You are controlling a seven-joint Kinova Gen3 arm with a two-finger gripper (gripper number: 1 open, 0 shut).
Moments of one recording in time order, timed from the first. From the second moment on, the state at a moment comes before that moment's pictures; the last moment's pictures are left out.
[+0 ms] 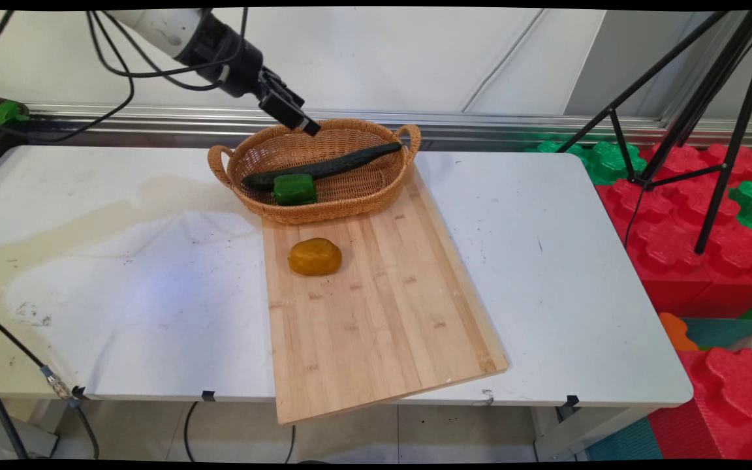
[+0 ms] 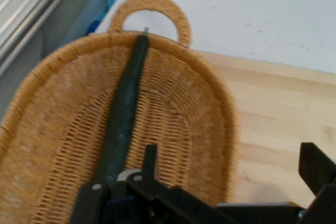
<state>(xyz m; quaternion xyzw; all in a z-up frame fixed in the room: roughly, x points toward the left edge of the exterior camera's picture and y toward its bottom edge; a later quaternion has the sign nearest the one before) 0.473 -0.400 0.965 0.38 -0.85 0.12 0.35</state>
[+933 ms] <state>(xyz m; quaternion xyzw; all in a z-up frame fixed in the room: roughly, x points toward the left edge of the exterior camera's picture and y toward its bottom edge) 0.438 -0.324 0.933 0.34 -0.89 0.07 0.30</state>
